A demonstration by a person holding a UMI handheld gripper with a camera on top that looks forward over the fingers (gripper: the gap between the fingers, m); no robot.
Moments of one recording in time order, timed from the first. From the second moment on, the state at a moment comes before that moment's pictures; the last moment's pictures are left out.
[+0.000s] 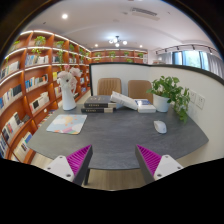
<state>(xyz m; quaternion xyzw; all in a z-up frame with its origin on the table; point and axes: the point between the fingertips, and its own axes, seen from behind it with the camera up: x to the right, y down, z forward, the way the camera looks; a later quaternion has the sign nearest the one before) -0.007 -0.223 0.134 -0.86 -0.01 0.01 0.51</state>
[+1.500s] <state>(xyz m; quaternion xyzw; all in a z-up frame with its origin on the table) 0.257 0.039 -0.006 -0.90 0.03 -0.03 0.43</state>
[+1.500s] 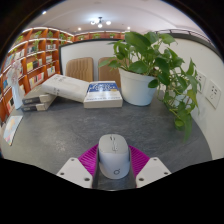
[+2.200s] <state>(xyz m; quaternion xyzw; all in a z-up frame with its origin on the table) 0.003 0.082 0.323 -0.81 0.06 -0.10 0.57</state>
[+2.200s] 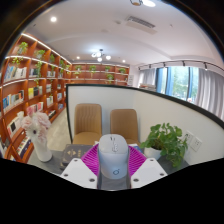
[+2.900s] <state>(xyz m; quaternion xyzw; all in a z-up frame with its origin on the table) -0.316 0.085 -0.013 -0.92 -0.04 -0.02 0.39</state>
